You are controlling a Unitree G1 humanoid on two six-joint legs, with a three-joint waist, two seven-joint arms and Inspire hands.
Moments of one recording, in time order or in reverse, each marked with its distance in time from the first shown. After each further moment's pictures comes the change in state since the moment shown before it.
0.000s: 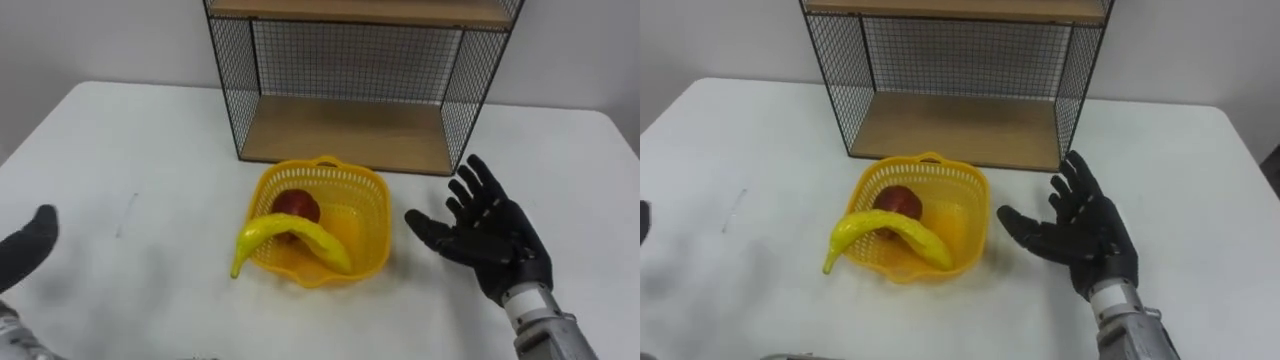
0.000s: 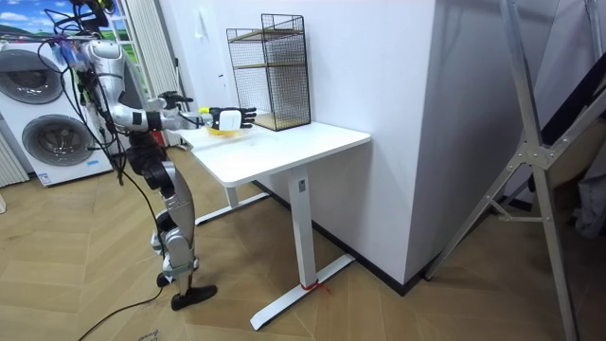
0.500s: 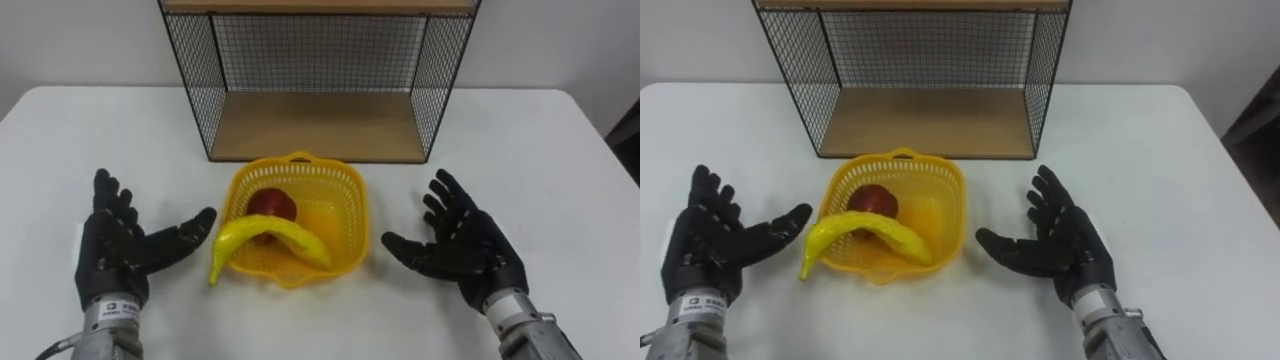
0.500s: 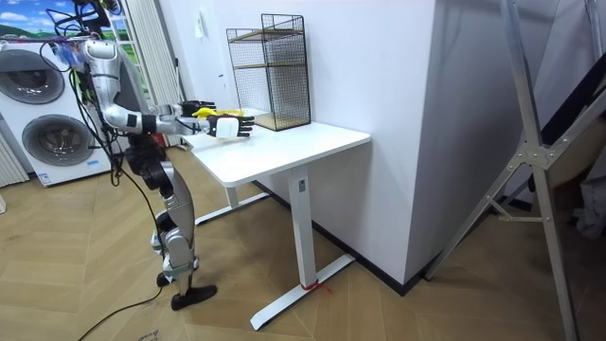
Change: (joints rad) left arm -0.018 -0.008 -0.191 0.083 -0.151 0.006 -0.393; right arm -0.030 0.007 0.038 0.091 -0.044 -0.020 0.053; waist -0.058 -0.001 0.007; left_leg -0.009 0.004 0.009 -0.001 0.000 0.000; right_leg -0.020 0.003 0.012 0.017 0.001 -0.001
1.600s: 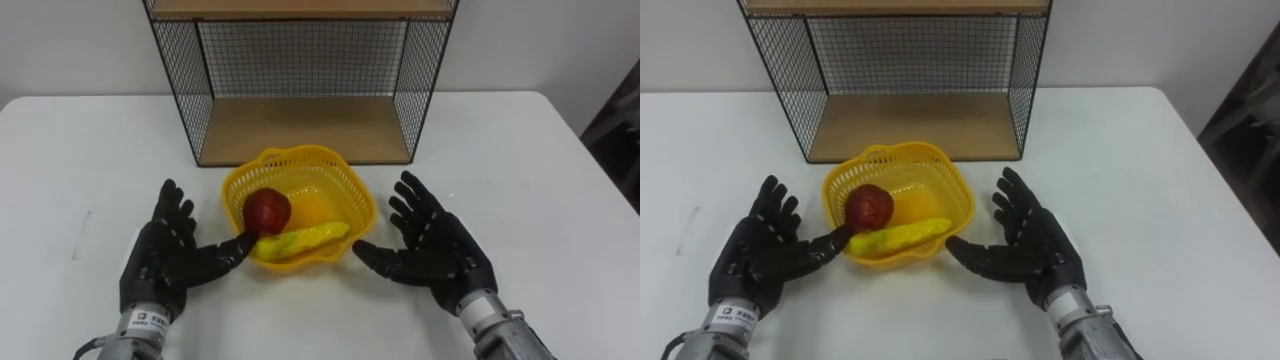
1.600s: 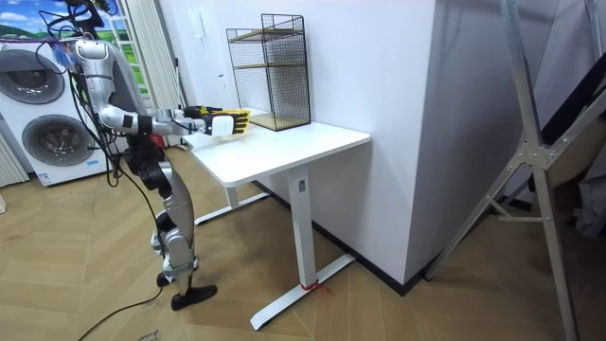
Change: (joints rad) left arm -0.013 -0.006 -0.024 0.102 -0.044 0.000 -0.192; right arm -0.025 0.043 0.048 0.061 -0.004 -0.043 0.077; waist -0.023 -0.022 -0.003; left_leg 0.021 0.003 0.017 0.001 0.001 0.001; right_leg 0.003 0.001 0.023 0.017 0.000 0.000
